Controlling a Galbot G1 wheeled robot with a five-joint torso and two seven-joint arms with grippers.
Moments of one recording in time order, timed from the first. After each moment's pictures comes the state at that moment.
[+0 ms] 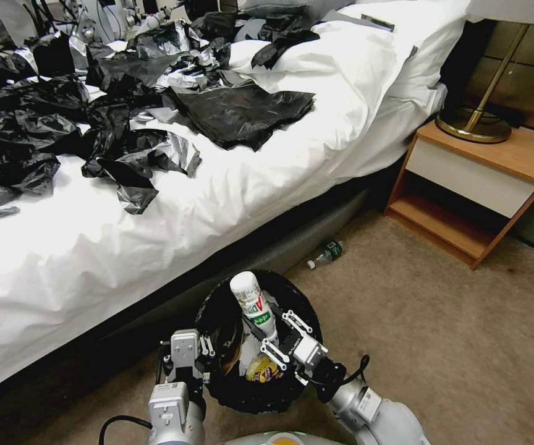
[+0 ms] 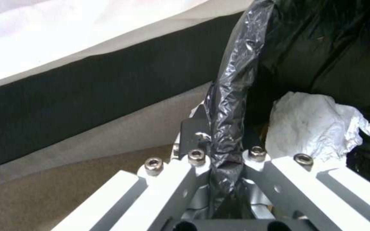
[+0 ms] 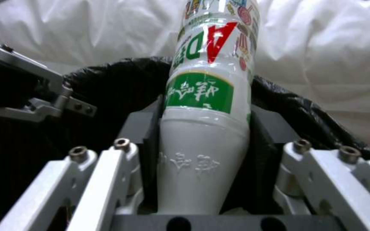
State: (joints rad) left arm 1.94 -1.50 -0.23 -2.40 0.06 0.34 -0.38; right arm -1.55 1.28 0.20 1.90 0.03 0.47 -0.44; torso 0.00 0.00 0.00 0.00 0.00
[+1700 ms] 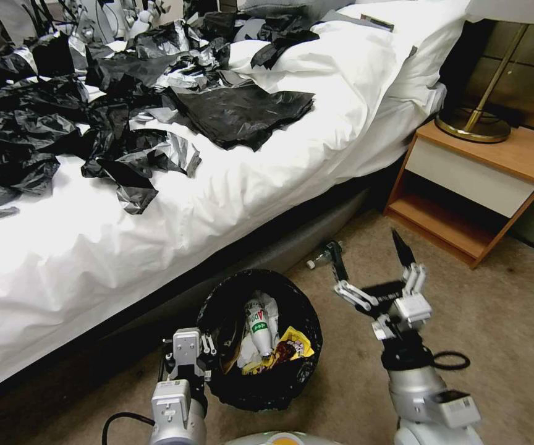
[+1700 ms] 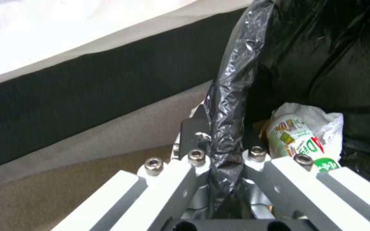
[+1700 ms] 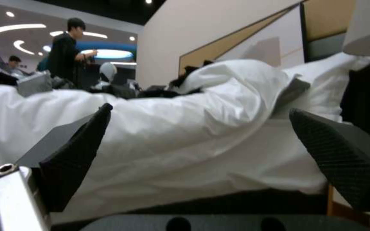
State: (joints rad) left arm 1.92 -1.50 -0.24 -2.38 0.05 0.34 -0.37; right arm -1.77 1.41 0.44 2.18 0.02 0.54 -0.01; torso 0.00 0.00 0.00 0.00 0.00
